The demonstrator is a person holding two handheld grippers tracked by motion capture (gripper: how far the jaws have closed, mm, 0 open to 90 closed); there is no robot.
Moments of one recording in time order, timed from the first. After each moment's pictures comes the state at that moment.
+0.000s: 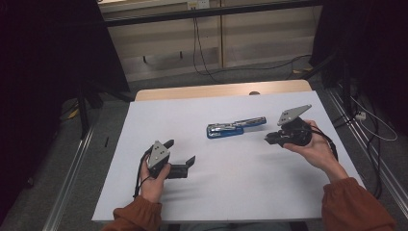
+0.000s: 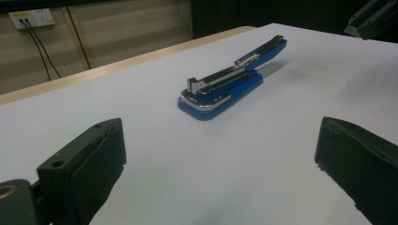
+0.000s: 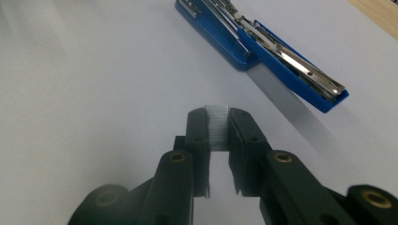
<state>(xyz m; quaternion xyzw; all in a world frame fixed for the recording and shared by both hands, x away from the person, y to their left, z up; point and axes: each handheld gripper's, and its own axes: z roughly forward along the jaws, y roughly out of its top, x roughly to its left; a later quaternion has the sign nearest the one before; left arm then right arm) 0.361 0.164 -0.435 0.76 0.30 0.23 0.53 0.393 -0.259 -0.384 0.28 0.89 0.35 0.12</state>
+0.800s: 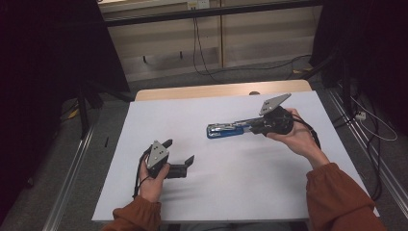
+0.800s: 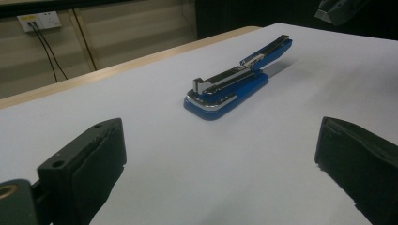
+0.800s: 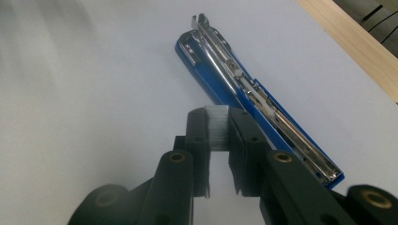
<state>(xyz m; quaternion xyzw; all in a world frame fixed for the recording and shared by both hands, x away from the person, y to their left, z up) 0.361 0.167 -0.434 0.76 0.30 0.24 0.53 0.425 -0.218 -0.366 0.24 0.89 0.35 0.14</state>
